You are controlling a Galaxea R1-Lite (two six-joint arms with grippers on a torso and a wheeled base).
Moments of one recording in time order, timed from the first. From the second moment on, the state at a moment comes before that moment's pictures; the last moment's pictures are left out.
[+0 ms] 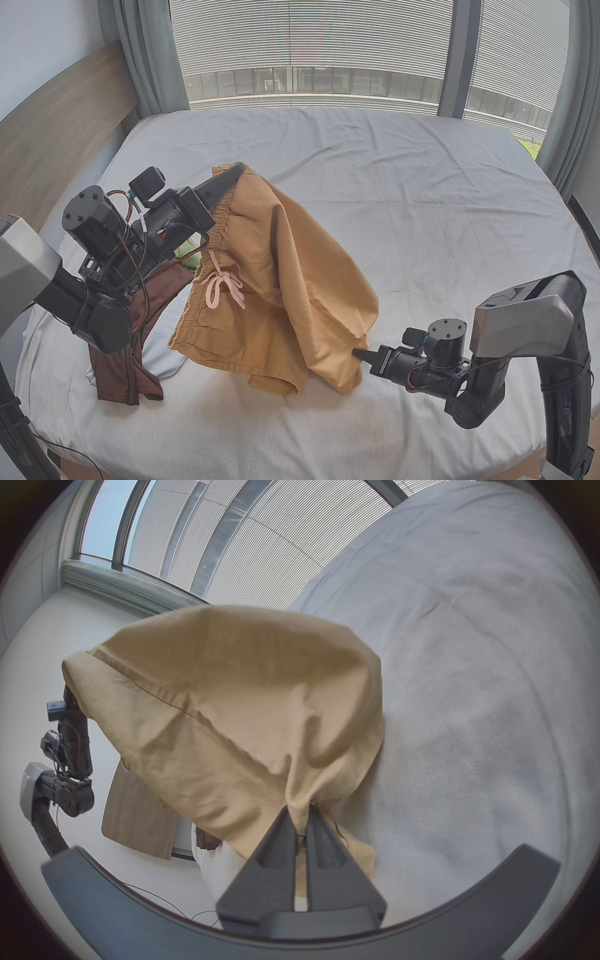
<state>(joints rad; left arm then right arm) -0.32 1.98 -0.86 -1.54 -0.49 -0.56 0.49 2.45 -0.57 -1.54 0.27 0.76</state>
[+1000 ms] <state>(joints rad) -0.23 2.10 -0.69 -1.54 -0.55 -0.60 0.28 2.17 -0.43 -1.54 0.35 0.68</state>
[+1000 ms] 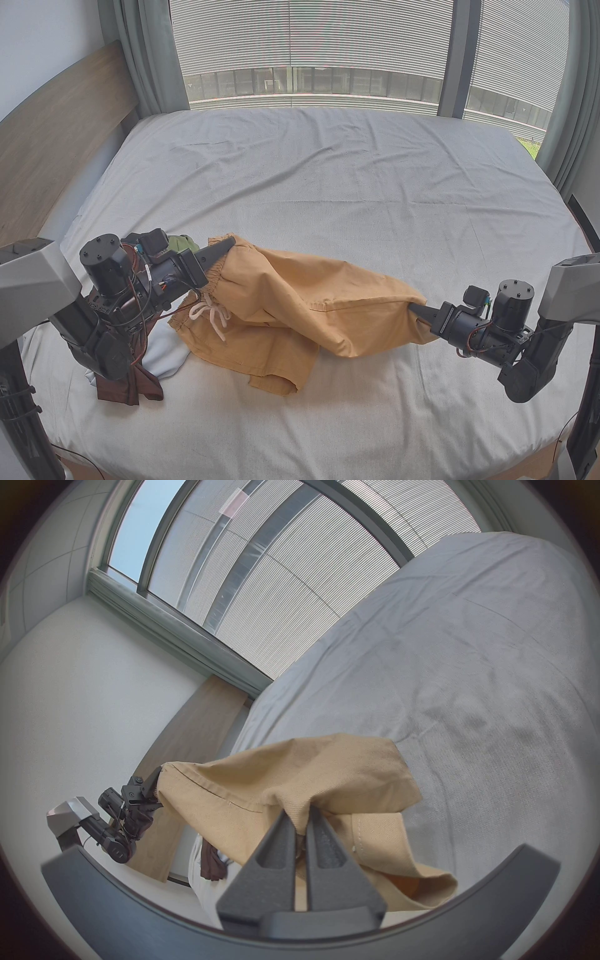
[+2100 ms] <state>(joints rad) -0.21 2.18 -0.73 -1.54 -0.55 -0.58 0.25 2.35 -0.44 -1.54 0.40 0.62</state>
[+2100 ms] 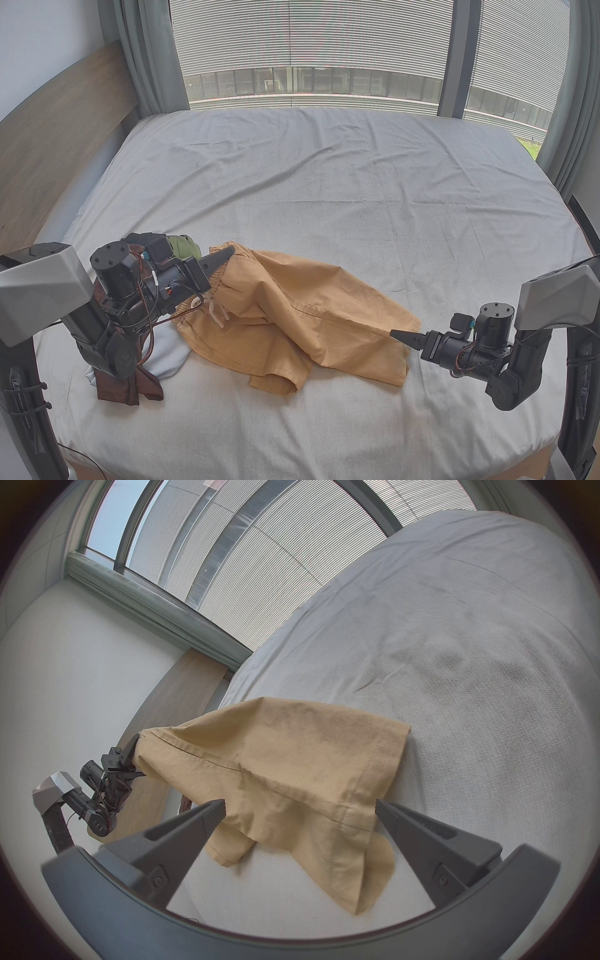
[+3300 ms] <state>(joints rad) -0.21 2.17 -0.73 -1.54 -0.55 -0.58 0.31 2.38 -0.47 -1.55 0.39 0.63</state>
